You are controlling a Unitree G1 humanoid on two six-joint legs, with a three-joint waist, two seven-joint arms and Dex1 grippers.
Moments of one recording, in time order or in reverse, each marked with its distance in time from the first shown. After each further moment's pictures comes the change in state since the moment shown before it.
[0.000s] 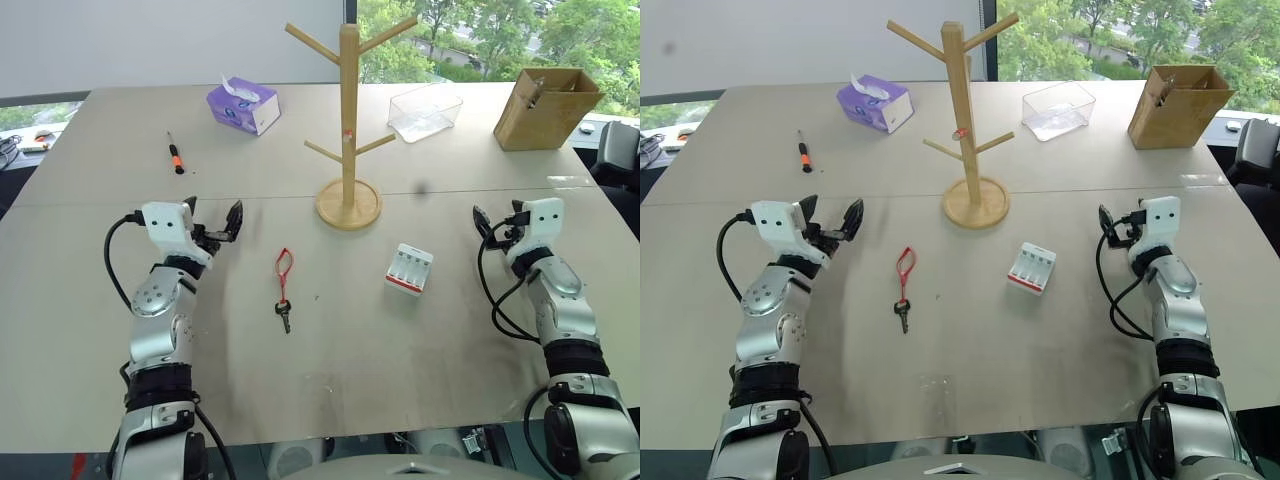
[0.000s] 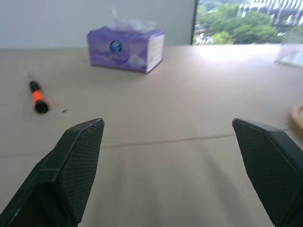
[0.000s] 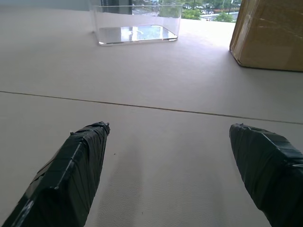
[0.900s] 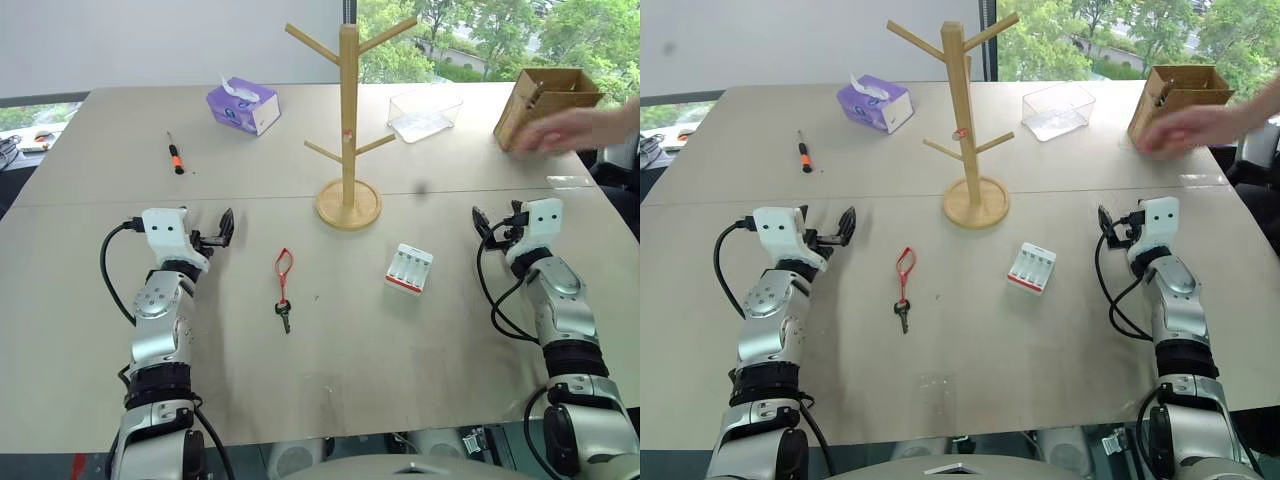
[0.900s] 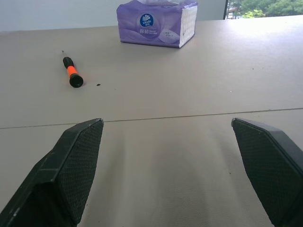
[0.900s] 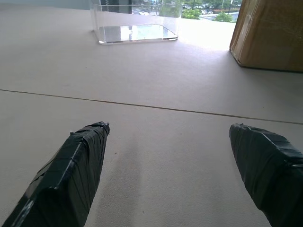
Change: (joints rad) left arm -0.033 0.009 0.018 0.147 0.116 -0.015 0.144; right arm 0.004 0.009 0.000 -0.007 -0.021 -0.002 -0.022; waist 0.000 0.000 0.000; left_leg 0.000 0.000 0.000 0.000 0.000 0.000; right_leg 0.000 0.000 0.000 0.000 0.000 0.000
